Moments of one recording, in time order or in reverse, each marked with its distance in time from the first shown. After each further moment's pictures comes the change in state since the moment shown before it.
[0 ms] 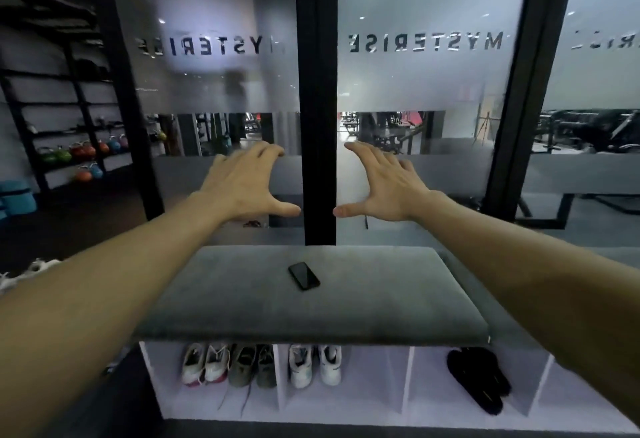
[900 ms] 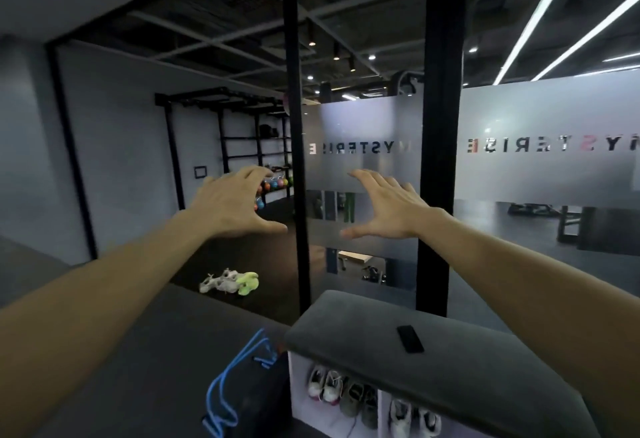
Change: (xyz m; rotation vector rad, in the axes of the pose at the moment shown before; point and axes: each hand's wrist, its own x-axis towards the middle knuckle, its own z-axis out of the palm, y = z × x) left_hand -0.140 -0.052 -0.438 0.320 -0.073 -0.391; right_hand 0.032 -0.195 -0.336 0.237 -0.068 -0.401
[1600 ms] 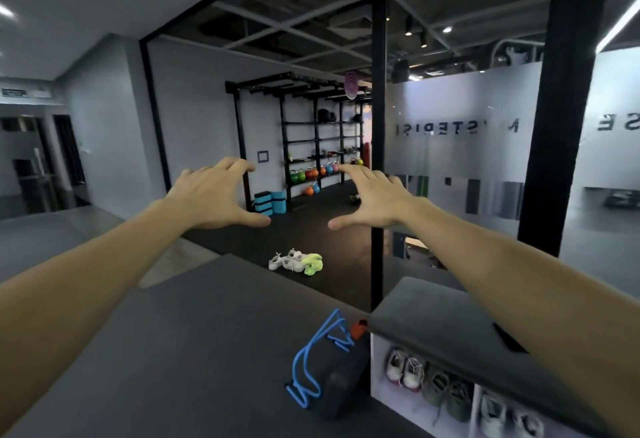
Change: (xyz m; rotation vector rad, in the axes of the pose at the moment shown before) left_hand -0.131 -0.254 -0.012 0.092 -0.167 -0.224; right_hand 0.140 -0.252 0.102 0.120 -0.088 -0.100
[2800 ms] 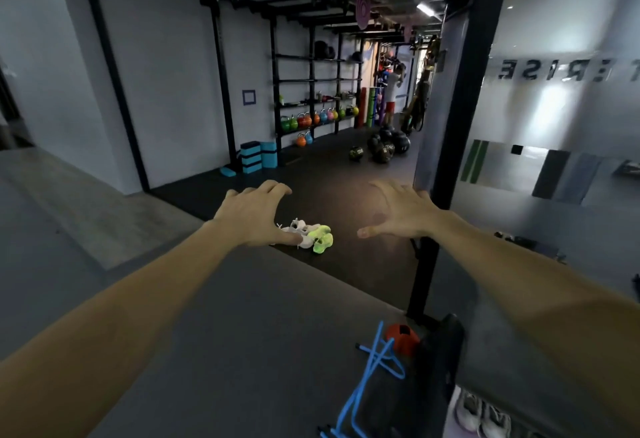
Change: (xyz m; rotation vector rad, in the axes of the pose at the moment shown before) left_hand 0.438 -0.326 0.460 -0.159 -0.236 0.126; right_hand 0.548 0.043 0.378 0.024 -0.240 0.192
